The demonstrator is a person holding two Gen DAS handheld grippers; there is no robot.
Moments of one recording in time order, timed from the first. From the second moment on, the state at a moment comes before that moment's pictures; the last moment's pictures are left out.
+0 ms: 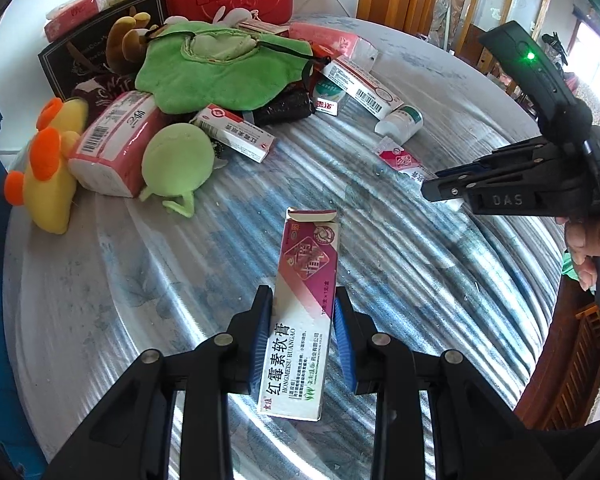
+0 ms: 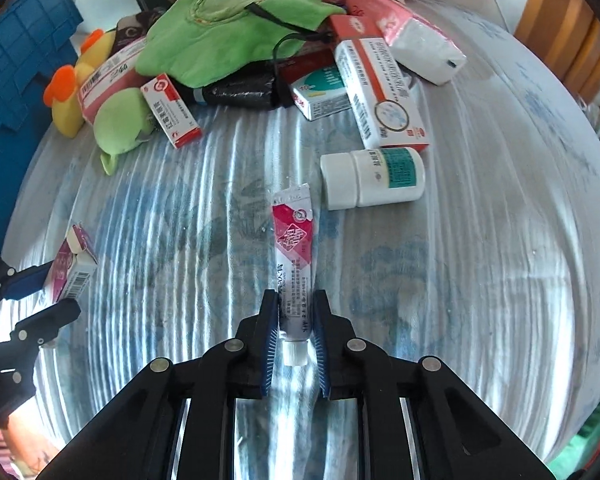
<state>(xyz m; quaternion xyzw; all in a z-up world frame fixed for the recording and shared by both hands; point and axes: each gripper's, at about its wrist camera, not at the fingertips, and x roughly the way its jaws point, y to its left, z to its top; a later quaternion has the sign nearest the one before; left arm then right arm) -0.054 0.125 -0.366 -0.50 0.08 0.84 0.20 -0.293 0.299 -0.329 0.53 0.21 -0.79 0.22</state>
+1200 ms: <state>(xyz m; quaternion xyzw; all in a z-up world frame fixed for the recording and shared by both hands) -0.072 0.124 -0.217 -0.48 0.04 0.87 0.13 -0.246 0.311 -0.156 0.48 0.14 -0.82 0.27</state>
